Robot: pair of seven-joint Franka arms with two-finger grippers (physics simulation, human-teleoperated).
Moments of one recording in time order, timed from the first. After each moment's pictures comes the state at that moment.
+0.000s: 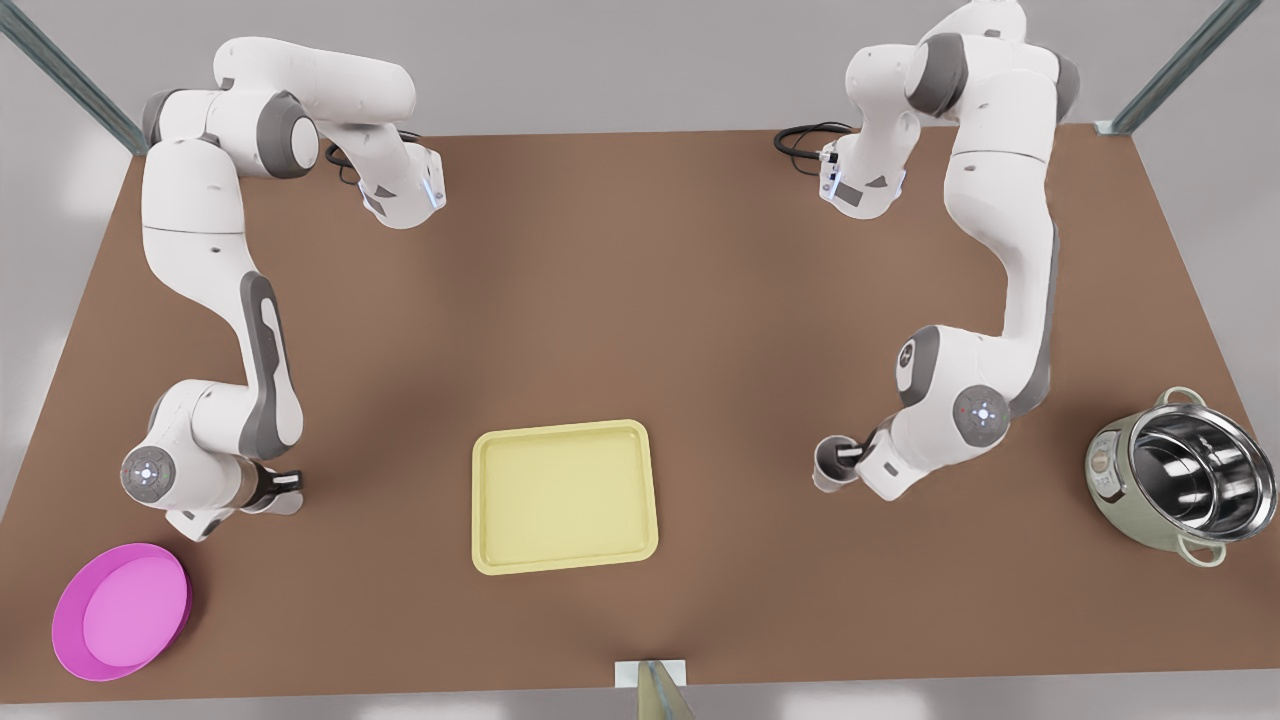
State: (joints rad) left arm -0.17 0.61 -0.13 -1.44 -0.07 2.00 -0.19; right arm -0.10 0.73 -0.06 -1.49 -0.01 2.07 -0.30
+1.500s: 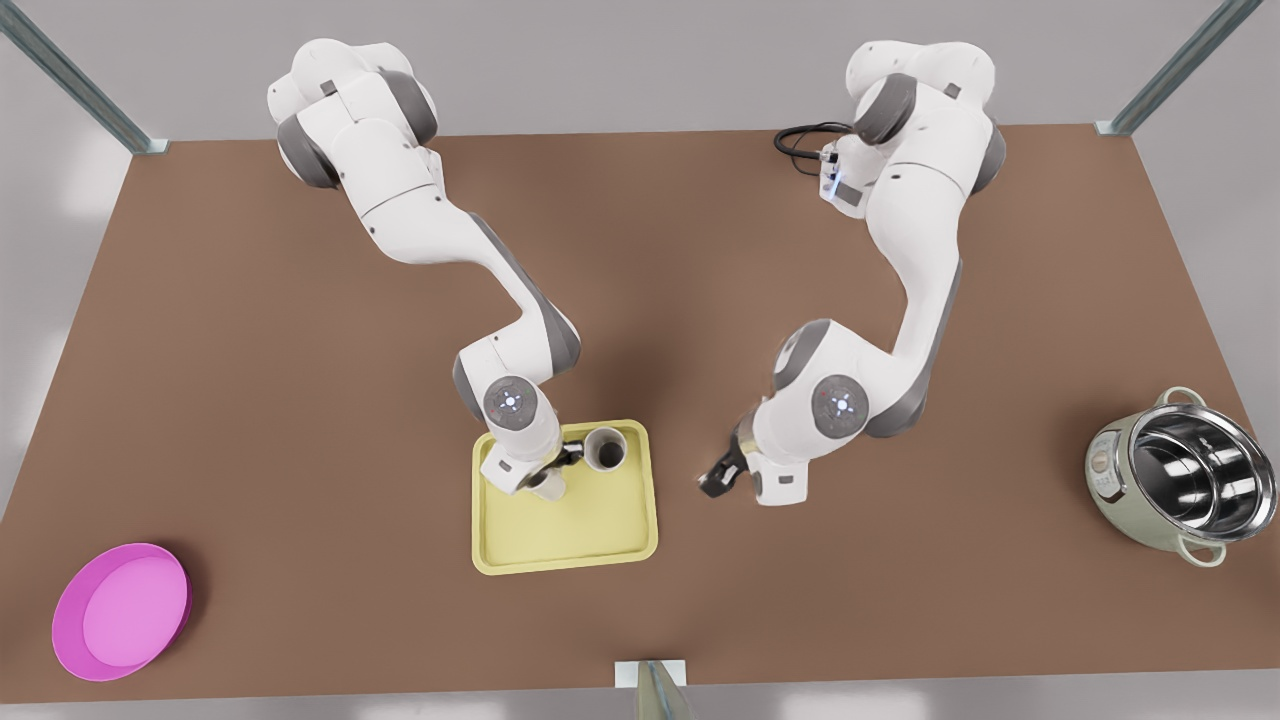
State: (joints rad) left arm -0.21 0.81 -0.36 -1.01 0.00 1.84 -1.35; right arm 0.48 0.79 0.04 -1.34 -0.03 2.15 0.42
